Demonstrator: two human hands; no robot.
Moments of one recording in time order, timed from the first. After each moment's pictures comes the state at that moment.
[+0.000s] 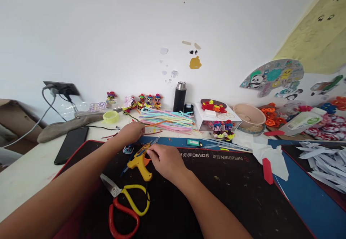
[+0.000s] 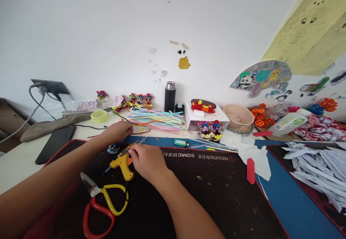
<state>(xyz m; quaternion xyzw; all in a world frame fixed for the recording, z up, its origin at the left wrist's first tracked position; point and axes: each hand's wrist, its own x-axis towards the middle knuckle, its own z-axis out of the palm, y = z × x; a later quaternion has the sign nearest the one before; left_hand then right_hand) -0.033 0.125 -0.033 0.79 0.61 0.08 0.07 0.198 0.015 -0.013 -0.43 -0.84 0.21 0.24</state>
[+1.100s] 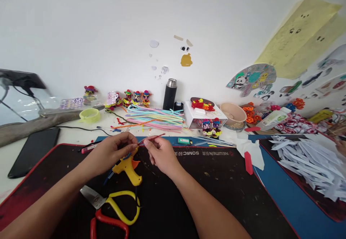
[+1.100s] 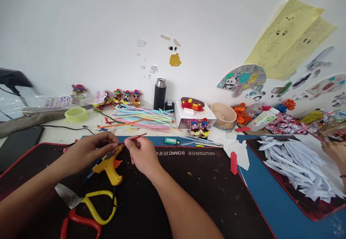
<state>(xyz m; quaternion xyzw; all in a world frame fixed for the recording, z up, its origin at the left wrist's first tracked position) -0.013 0.028 0.003 0.71 0.50 0.31 0.37 0.197 0.030 -0.028 -0.41 -0.57 0.57 0.43</state>
